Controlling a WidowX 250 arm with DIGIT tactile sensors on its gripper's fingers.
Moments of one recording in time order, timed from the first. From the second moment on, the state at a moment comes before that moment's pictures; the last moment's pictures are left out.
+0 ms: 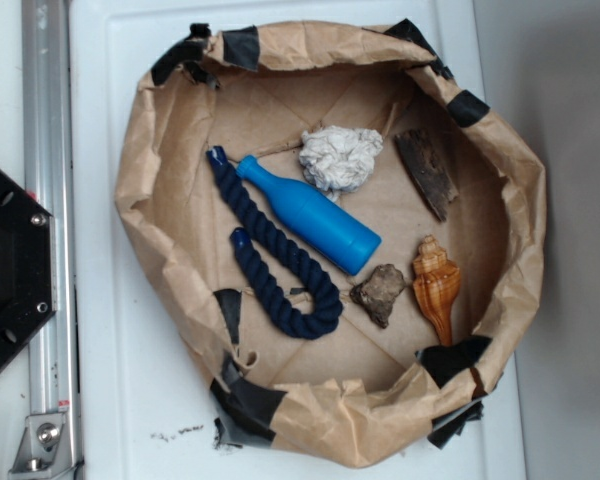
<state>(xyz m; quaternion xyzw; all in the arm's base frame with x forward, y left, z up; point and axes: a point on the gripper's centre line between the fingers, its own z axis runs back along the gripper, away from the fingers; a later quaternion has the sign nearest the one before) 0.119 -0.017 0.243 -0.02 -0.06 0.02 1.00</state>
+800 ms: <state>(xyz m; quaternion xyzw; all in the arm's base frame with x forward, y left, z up) 0.198 -0.003 0.172 0.00 -0.14 0.16 0.98</state>
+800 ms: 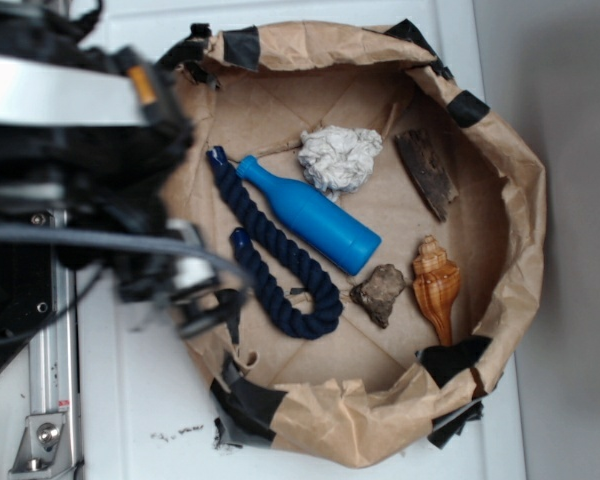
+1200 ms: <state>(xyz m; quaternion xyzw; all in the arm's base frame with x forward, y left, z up) 0.257 -0.002 0.114 -0.01 -0.18 0.25 0.95</state>
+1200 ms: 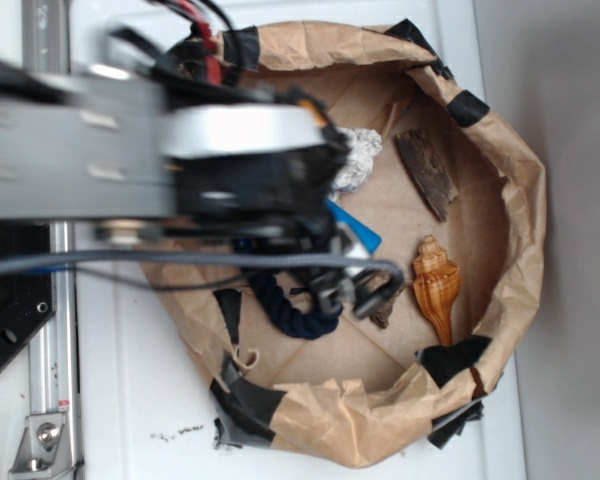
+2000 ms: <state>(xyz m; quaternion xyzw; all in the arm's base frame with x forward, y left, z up) 0.284 0.026 0.032 0.04 -0.10 0.25 0.96</state>
